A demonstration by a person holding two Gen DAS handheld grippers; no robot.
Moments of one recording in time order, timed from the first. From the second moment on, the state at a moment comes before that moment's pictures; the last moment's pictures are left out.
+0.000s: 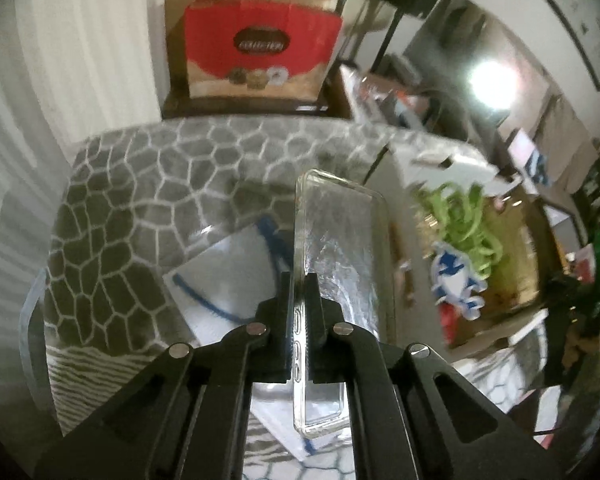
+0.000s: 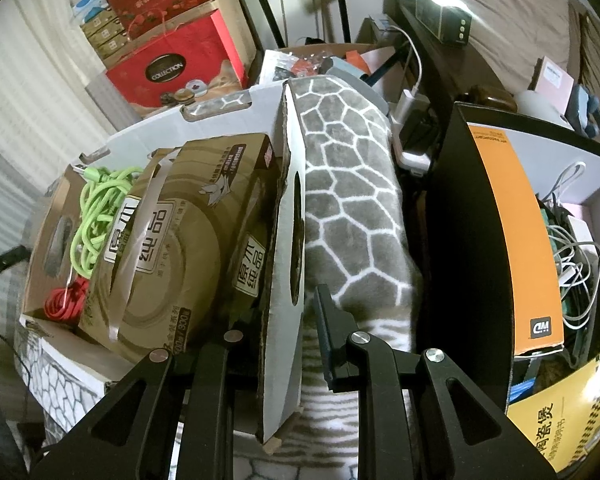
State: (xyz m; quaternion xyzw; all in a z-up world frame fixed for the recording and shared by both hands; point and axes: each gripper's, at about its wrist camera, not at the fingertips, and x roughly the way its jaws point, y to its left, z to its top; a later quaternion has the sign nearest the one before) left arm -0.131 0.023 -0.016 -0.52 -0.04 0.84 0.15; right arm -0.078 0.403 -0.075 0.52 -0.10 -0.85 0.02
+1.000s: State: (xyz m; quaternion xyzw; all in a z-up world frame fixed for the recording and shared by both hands) left arm -0.119 0.033 -0.066 -0.58 0.03 0.80 0.11; right arm -0.077 0.397 -0.075 0.51 -0.11 -0.85 0.02
